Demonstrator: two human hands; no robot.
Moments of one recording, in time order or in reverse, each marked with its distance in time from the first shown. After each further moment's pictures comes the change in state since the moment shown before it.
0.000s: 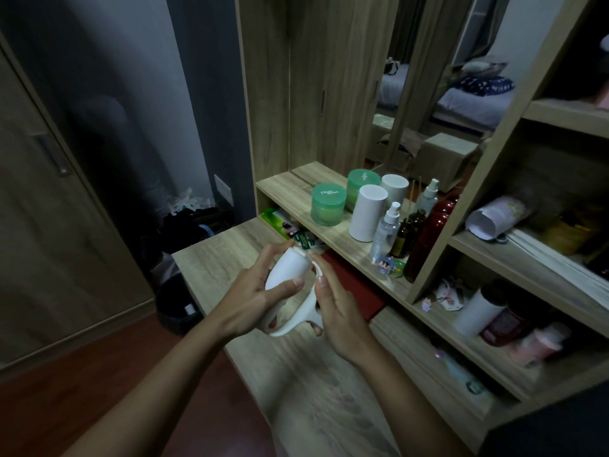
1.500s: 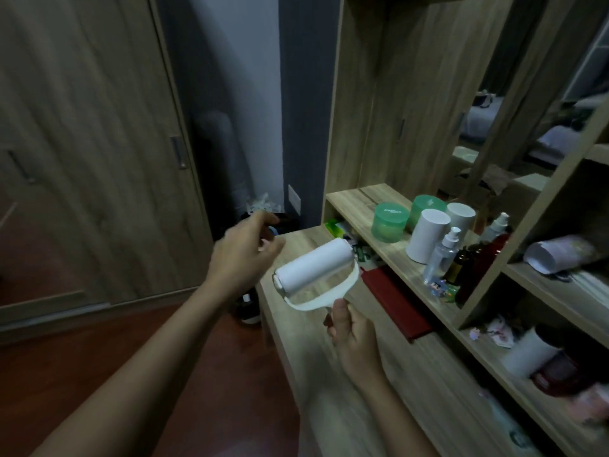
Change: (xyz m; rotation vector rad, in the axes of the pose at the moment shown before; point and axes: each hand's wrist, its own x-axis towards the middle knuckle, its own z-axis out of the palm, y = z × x) left_hand -0.066 0.049 -0.064 0.476 0.554 -0.112; right_hand -0.046 -0.003 0.047 -0.015 0.044 -0.081
